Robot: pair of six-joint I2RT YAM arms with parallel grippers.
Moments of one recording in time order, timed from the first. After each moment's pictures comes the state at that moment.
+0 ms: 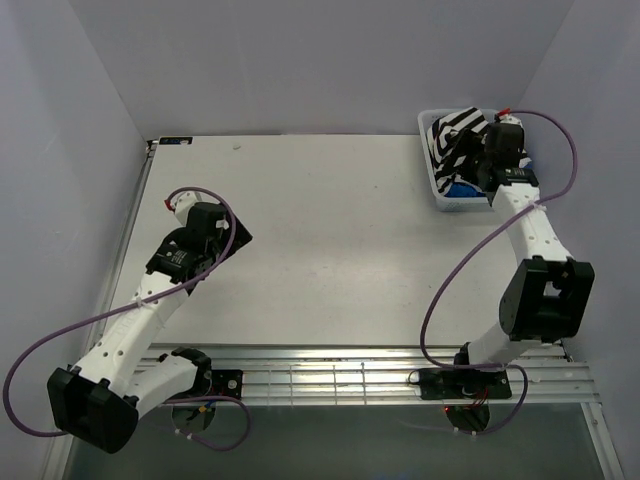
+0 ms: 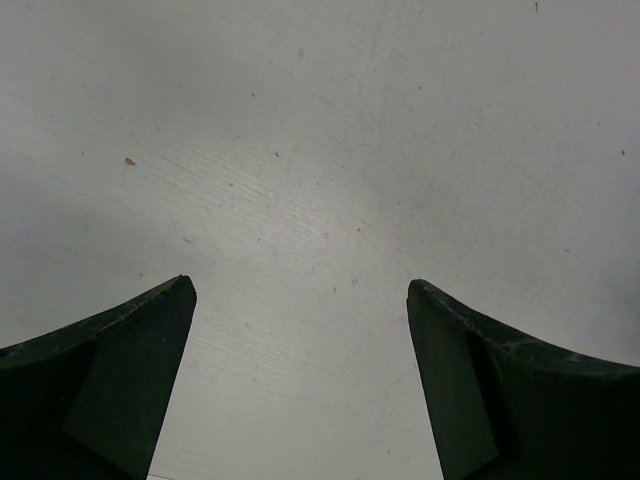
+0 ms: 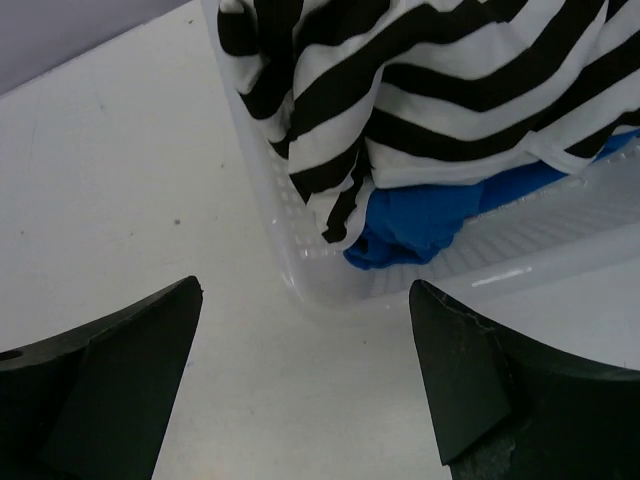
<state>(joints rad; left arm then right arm) -0.38 1.02 0.91 -0.66 -0.36 -0.83 -0.03 1.52 1.32 -0.35 0.00 0.35</state>
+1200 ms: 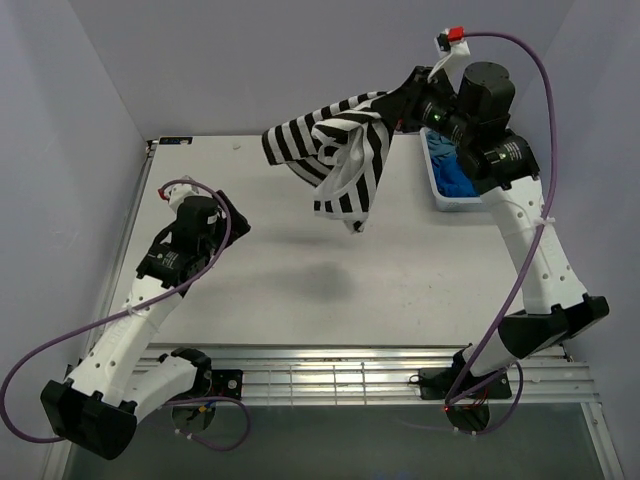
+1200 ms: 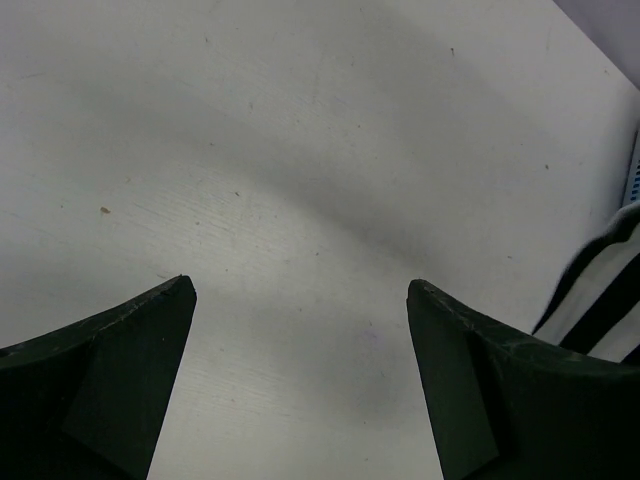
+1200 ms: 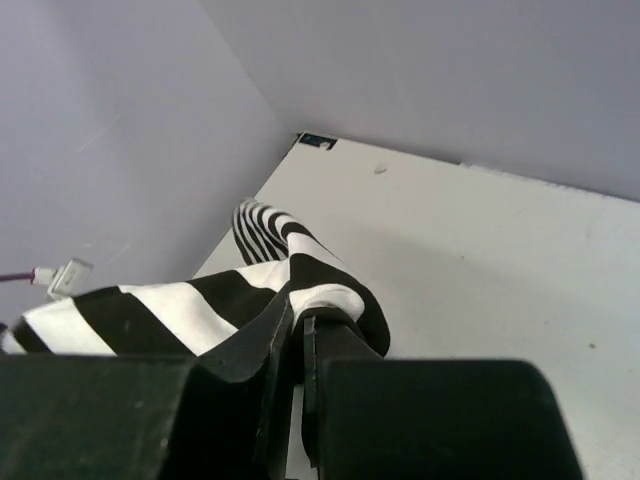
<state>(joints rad) -0.38 0.99 0.97 -0.61 -0.35 -0.77 0.39 1.53 1.96 -0.47 -0.32 0.41</state>
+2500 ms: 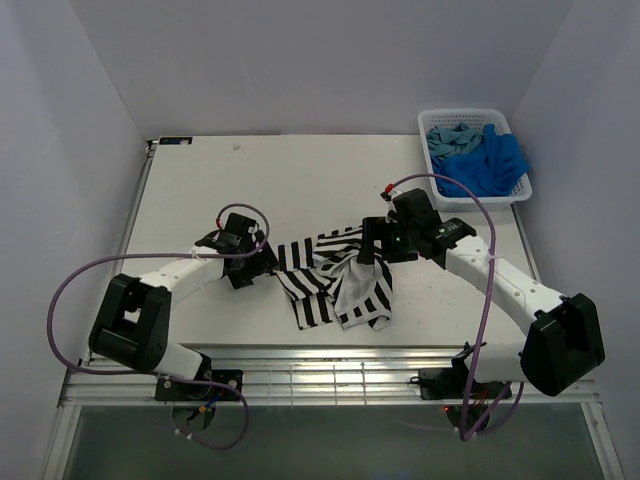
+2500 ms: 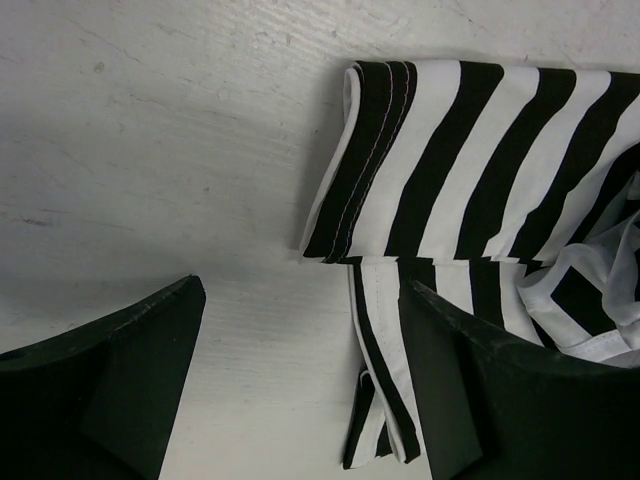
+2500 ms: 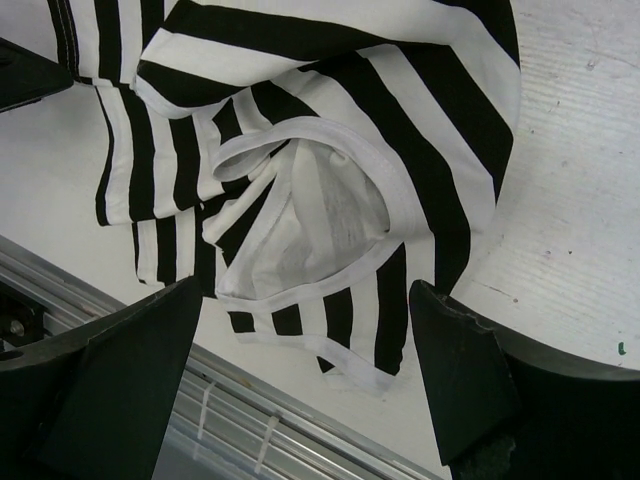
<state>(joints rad) -0.37 1.44 0.76 -0.39 -0.02 -0.80 0.55 1.31 0.99 -0.57 -0.17 0.38</state>
